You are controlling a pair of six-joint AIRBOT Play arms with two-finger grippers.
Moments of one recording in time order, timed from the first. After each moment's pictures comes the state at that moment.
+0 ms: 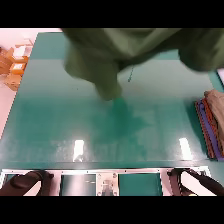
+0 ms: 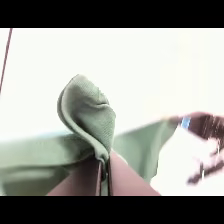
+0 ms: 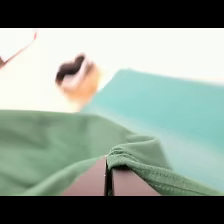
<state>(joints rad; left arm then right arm) -0.21 -0.79 1.77 0.83 -0.90 -1.49 -0.29 -1.05 1.97 -0.54 1.36 1.30</state>
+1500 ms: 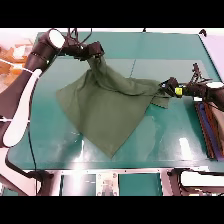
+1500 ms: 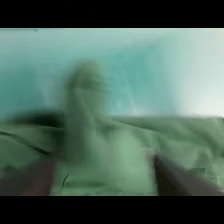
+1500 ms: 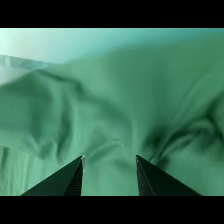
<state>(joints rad) -0.29 -1.75 1.88 1.05 -0.87 -1.55 -0.30 -1.47 1.03 -0.53 0.86 1.09</state>
